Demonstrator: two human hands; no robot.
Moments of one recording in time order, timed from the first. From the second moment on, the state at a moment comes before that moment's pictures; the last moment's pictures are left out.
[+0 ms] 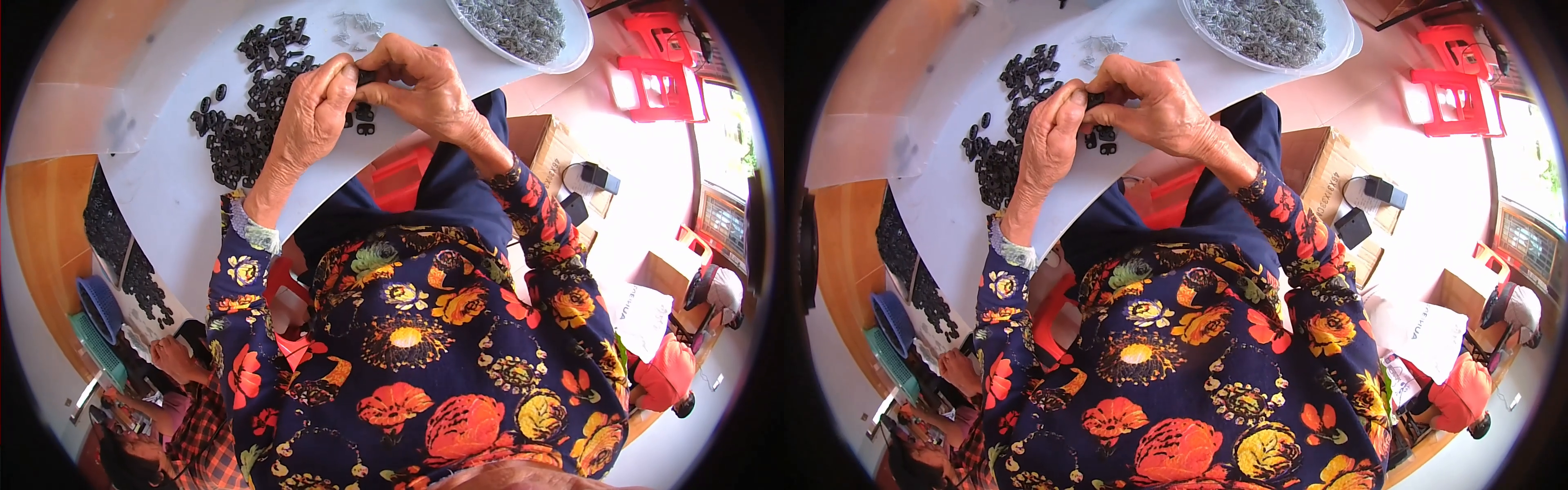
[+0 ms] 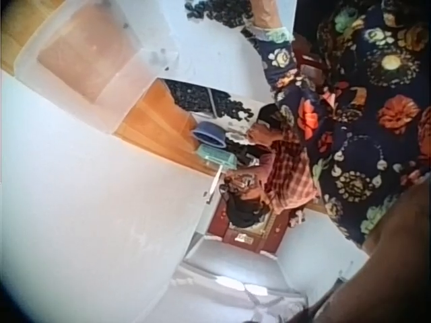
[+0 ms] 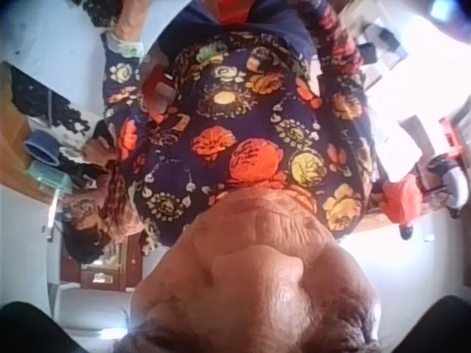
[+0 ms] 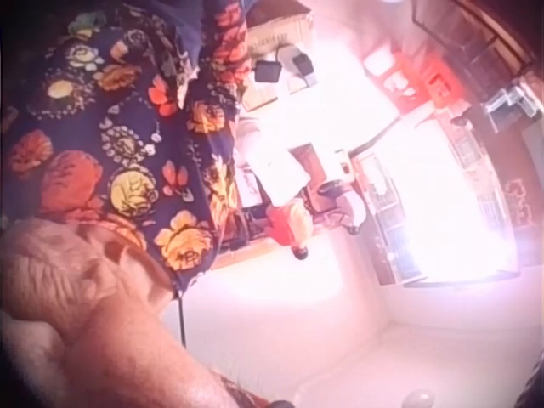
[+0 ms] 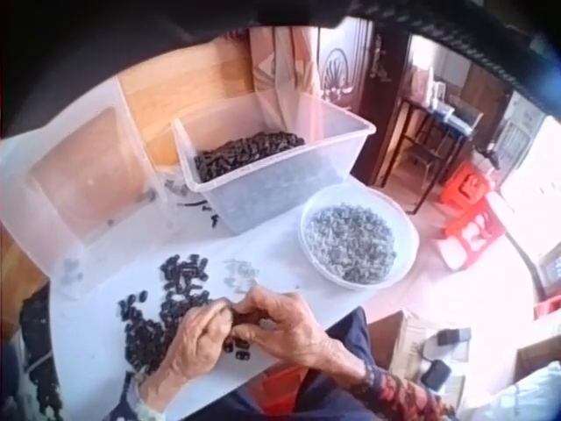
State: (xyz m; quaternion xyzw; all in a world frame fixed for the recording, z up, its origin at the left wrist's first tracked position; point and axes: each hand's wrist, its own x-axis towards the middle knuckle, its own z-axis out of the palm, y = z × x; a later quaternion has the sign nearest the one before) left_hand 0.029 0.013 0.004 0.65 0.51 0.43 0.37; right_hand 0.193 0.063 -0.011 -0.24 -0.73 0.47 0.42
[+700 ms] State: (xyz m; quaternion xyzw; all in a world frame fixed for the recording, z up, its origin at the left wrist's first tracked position) left_hand -0.011 0.121 0.141 0.75 0.48 0.43 0.15; right_hand 0.191 0.059 -0.004 -0.23 -0.67 0.61 0.35
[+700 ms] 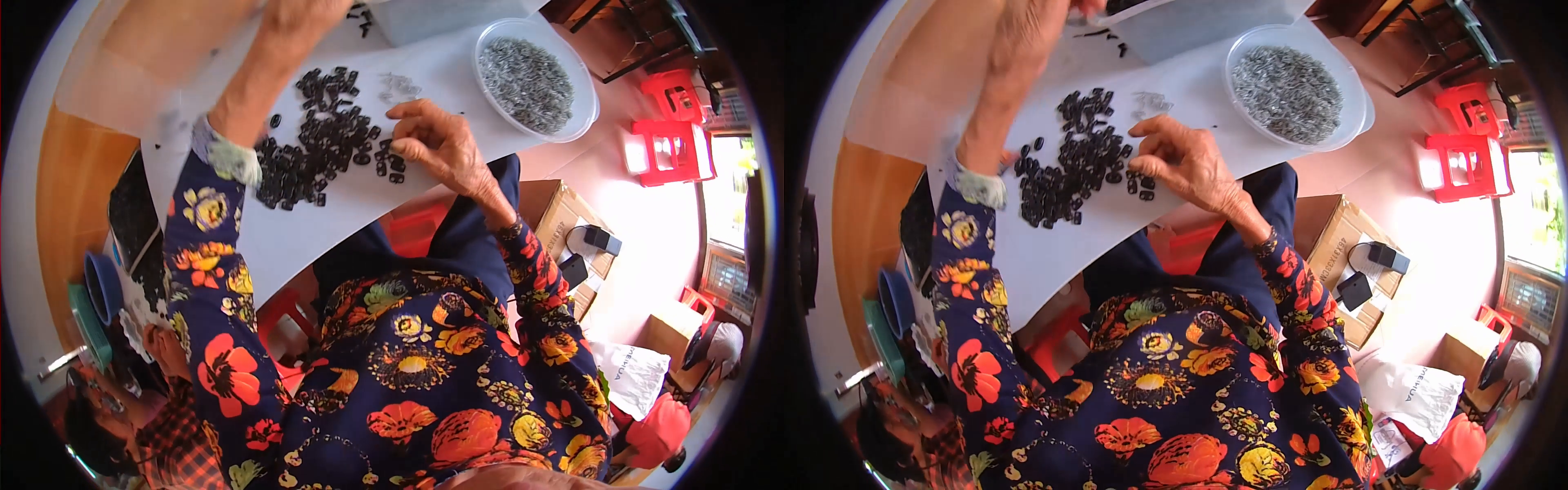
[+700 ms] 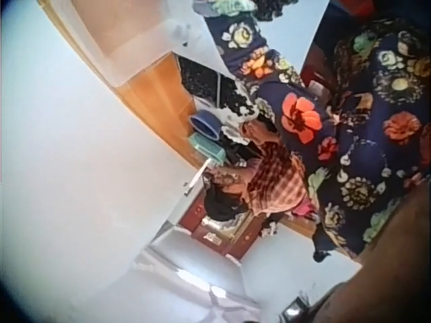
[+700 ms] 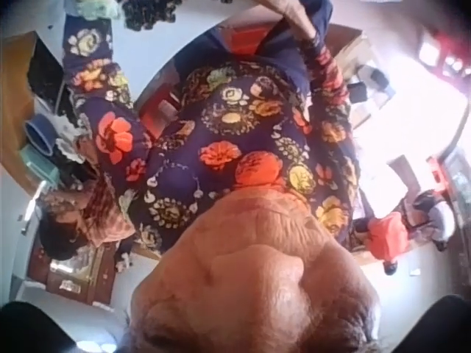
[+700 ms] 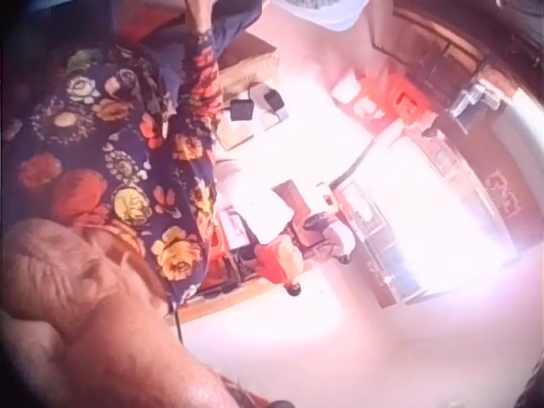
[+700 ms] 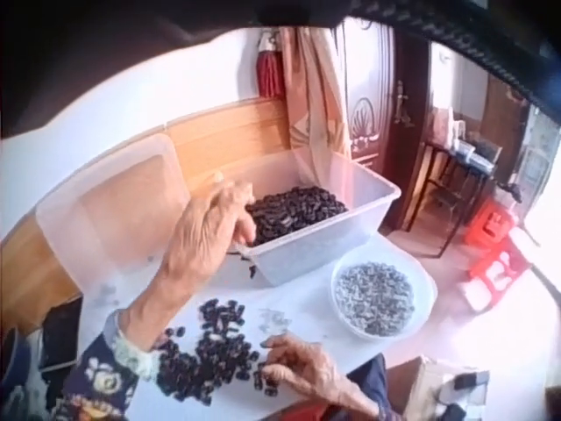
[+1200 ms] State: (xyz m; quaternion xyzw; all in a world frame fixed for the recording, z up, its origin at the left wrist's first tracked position) left_hand -0.116 0.007 0.018 0.72 0.65 0.24 0.06; right_hand 0.199 0.056 0.000 -0.29 -0.67 0.61 0.32
